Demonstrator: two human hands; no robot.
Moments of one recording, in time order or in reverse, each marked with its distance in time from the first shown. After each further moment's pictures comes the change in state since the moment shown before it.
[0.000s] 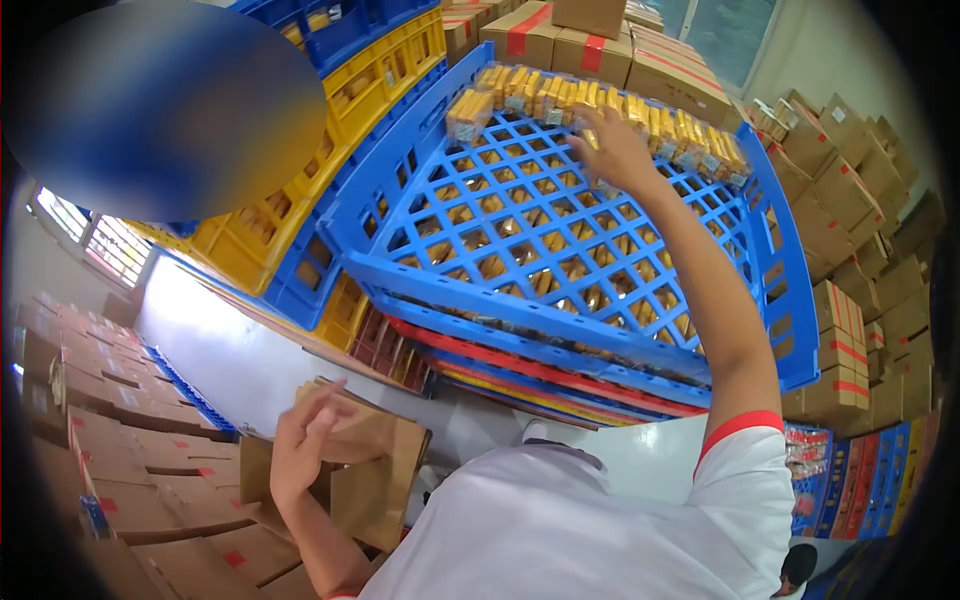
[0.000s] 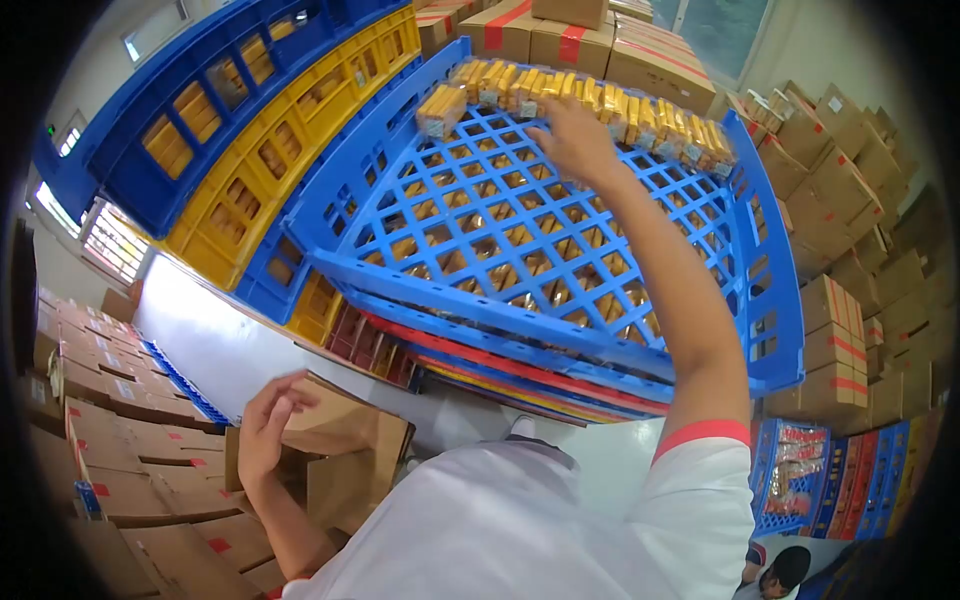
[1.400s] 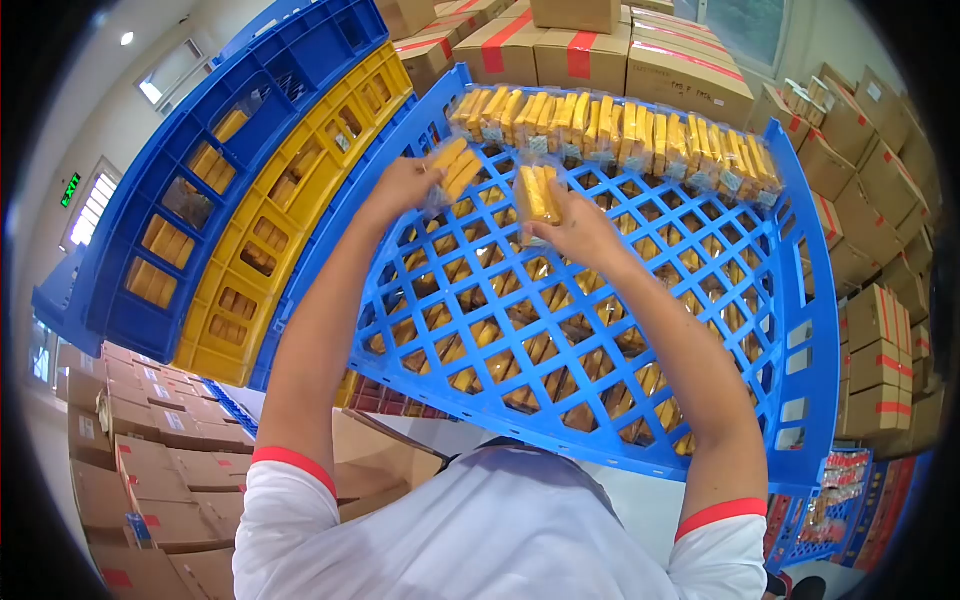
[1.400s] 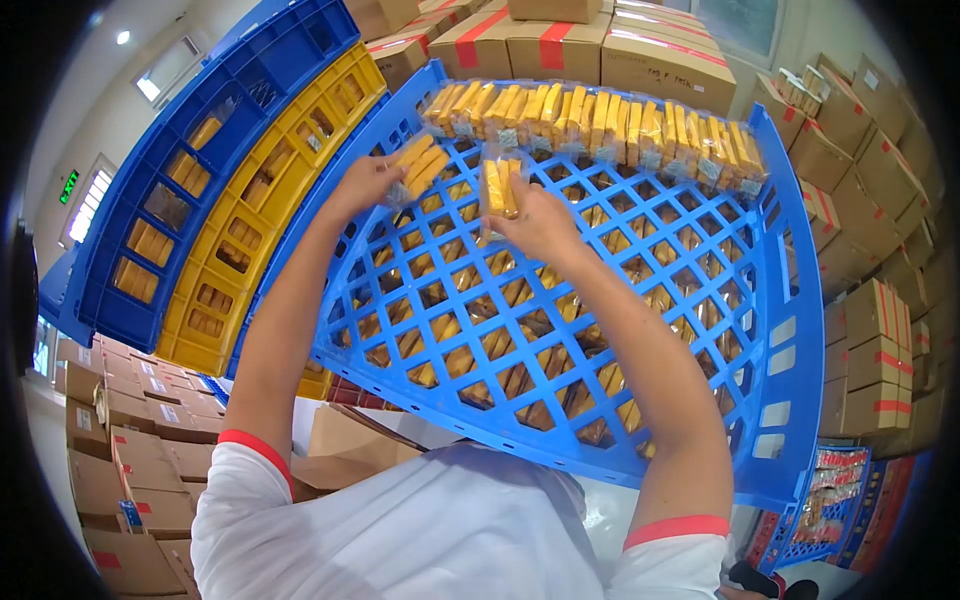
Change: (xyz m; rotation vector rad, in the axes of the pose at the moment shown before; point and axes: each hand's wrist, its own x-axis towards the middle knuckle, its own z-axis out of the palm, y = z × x) left_hand 0.478 0.111 0.144 0.512 -0.215 0.034; right_hand -0.019 0.054 0.071 0.473 -0.298 0.276
